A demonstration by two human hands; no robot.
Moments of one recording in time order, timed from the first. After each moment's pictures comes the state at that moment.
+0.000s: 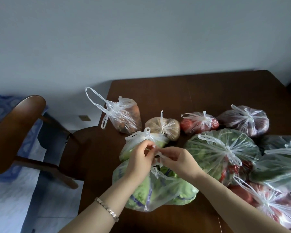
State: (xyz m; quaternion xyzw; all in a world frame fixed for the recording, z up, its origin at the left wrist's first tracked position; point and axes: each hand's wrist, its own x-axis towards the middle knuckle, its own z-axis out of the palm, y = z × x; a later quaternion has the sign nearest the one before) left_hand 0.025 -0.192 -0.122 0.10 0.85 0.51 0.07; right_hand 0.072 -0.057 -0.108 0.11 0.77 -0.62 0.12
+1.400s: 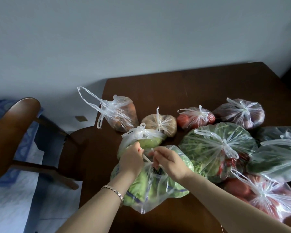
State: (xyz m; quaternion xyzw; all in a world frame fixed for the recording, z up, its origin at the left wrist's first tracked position) left_hand 0.006 -0.205 -0.164 0.04 0.96 0.25 0.14; right_hand 0.073 -0.074 -0.136 0.06 0.71 -0.69 0.10
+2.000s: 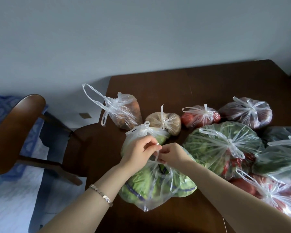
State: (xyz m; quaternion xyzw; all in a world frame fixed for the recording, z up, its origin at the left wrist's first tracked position) left_hand 0.009 -0.207 -0.116 0.20 0.85 0.46 0.15; right_hand 0.049 -0.069 -0.138 0.12 0.77 -0.60 0.17
